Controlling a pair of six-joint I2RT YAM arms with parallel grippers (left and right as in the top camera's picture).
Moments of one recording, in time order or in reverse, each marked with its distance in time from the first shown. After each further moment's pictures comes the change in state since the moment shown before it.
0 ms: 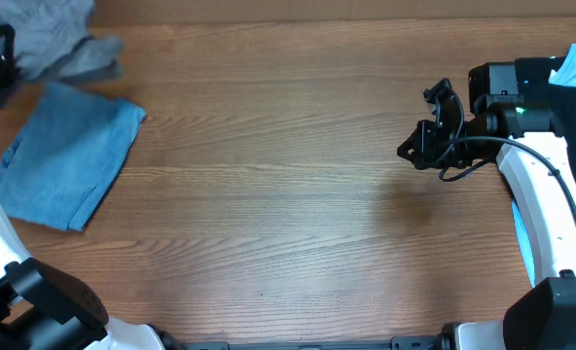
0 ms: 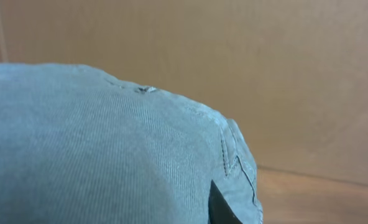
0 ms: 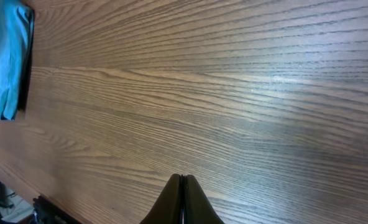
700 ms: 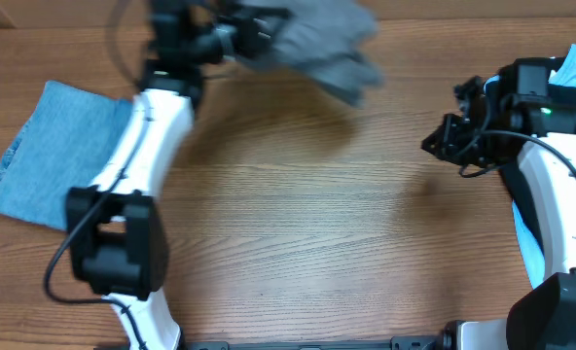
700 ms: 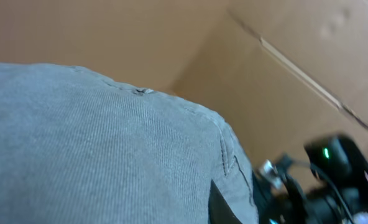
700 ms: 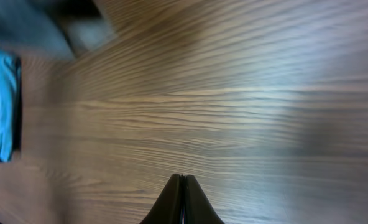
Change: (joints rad) left arm -0.834 0.260 -0.001 0.424 0.147 -0.443; right arm -0.142 0.000 0.000 0.014 0.027 0.047
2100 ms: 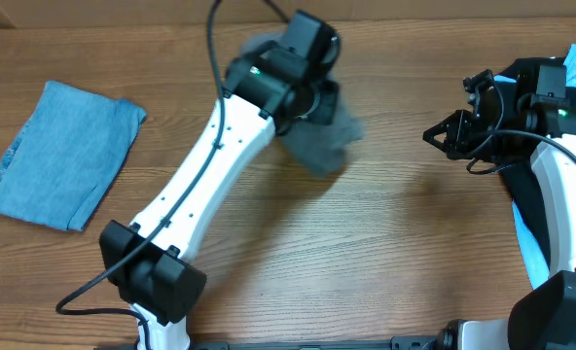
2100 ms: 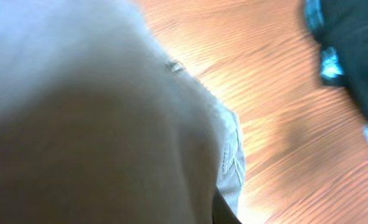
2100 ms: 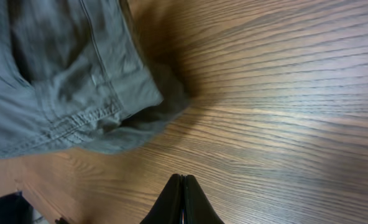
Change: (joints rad) left arm -0.392 -0.039 0.394 -1.213 -0.867 0.310; right arm -0.044 0.000 0.000 0.040 -0.172 -0.109
